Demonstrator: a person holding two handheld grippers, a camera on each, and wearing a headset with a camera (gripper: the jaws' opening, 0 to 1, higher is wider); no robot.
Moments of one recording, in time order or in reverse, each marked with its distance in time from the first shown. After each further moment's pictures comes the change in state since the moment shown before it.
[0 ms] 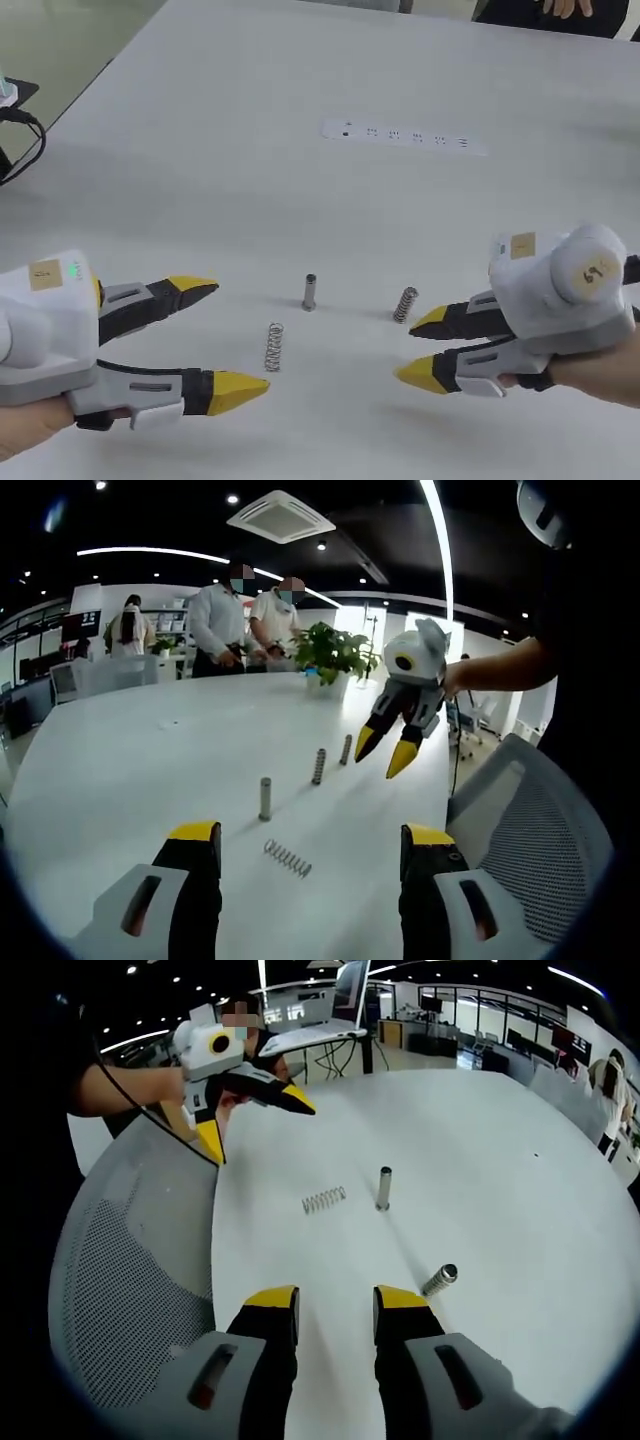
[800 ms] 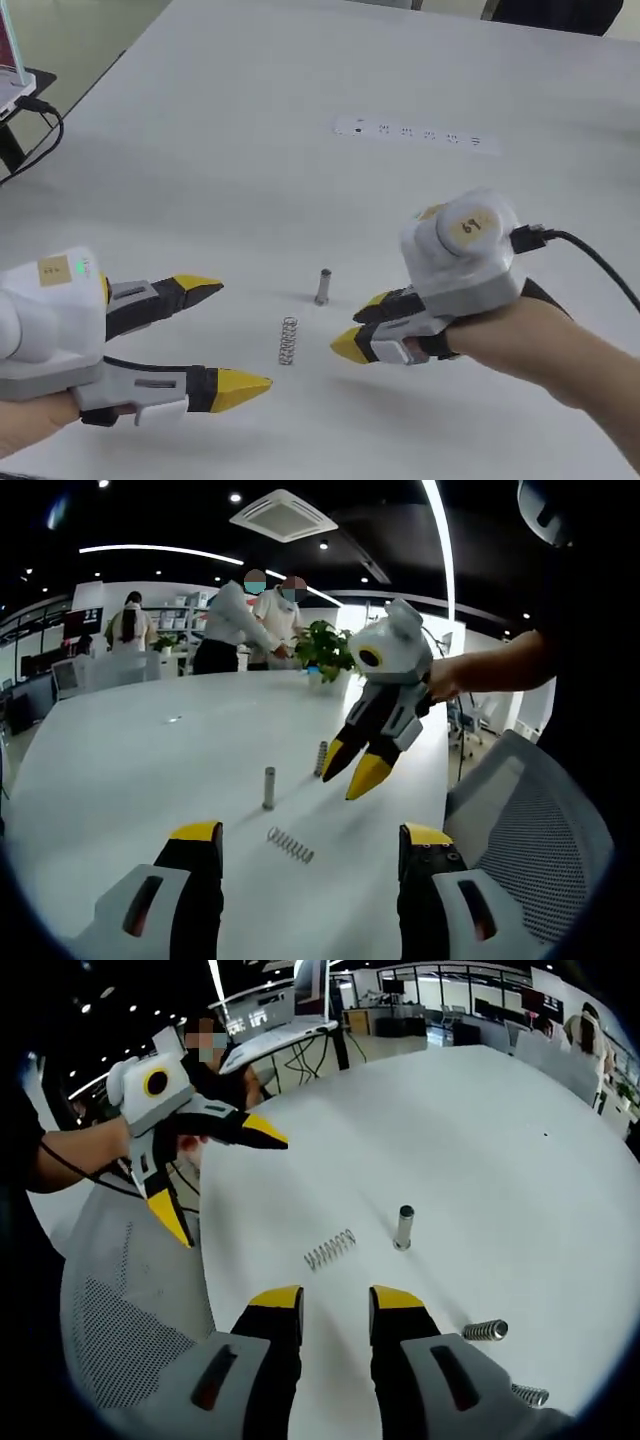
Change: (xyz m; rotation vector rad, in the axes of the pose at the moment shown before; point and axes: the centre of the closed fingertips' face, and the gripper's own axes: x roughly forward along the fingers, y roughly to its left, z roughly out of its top) left arm -0.010 0.002 -0.010 -0.009 0.007 0.003; right arm 0.057 0.009 0.045 0.215 0.021 -0.031
